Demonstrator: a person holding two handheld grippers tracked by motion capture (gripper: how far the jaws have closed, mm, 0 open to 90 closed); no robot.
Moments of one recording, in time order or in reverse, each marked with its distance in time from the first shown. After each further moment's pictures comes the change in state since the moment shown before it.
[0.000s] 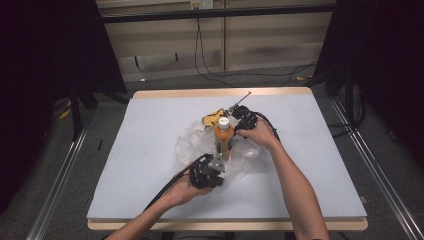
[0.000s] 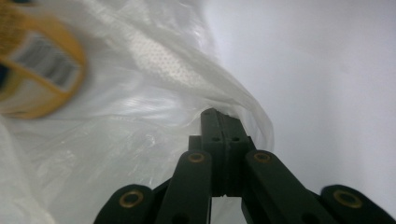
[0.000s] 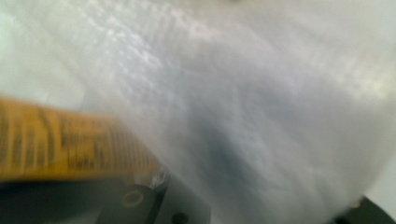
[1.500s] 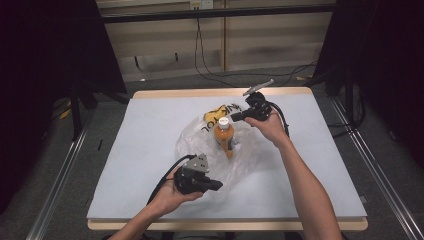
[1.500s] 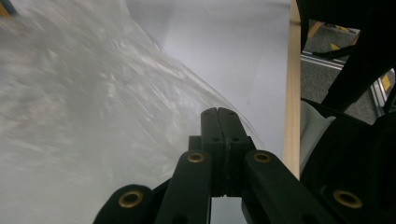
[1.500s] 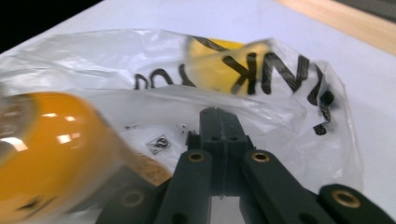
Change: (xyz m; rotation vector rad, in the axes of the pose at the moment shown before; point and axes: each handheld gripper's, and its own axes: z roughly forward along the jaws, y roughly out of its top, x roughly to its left) left arm -0.005 -0.012 -0.055 -0.246 -0.077 -0.099; right arm 0.013 -0.006 -0.073 -0.322 -0.039 -0.054
